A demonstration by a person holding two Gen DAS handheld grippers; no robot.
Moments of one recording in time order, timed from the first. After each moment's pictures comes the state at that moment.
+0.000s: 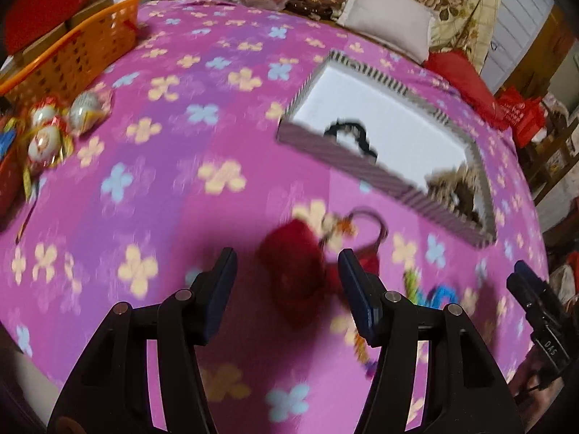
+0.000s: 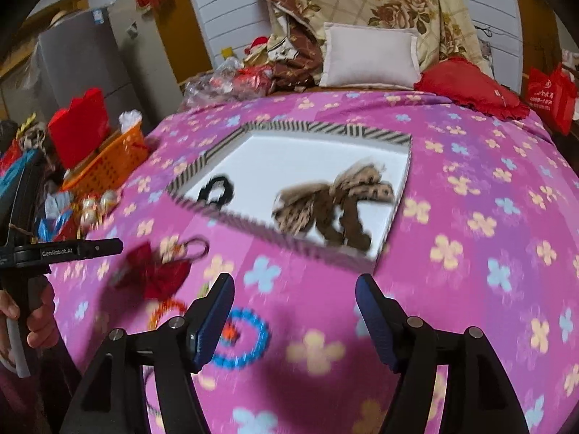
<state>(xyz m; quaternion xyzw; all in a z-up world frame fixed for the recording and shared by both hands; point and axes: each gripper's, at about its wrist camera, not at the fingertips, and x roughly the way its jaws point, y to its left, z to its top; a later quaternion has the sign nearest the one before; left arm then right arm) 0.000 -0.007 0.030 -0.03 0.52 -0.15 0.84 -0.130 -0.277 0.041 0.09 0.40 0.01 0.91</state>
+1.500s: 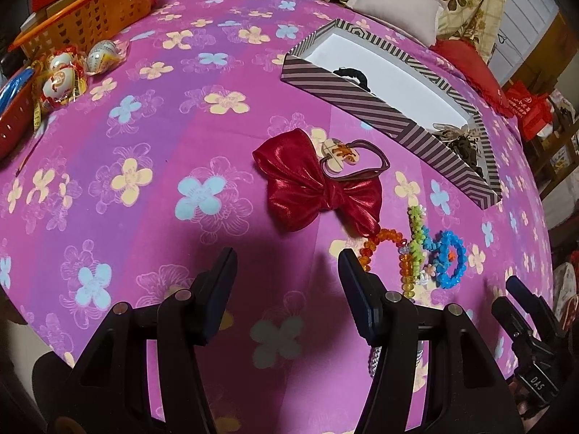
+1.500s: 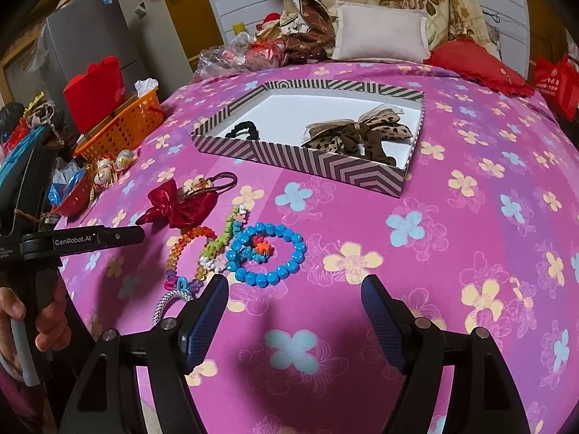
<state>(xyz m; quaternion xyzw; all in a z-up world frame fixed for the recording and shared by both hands) -0.047 -0.006 0.006 -0.04 0.54 -0.13 0.83 -0.170 -0.249 0.017 0.10 0.43 0.03 0.90</state>
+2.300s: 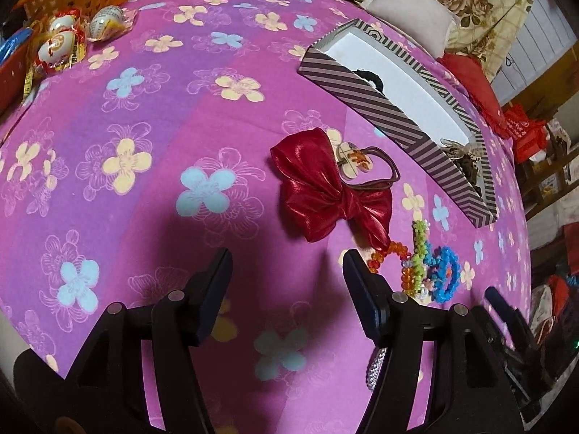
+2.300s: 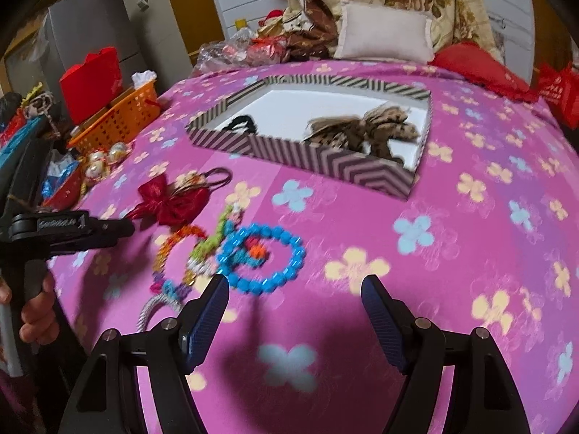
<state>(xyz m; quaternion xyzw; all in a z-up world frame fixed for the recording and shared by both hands) -0.032 0.011 -0.006 -0.10 0.56 -0.14 0.81 -0.152 -0.245 0.008 0.07 0.43 0.02 0.90</state>
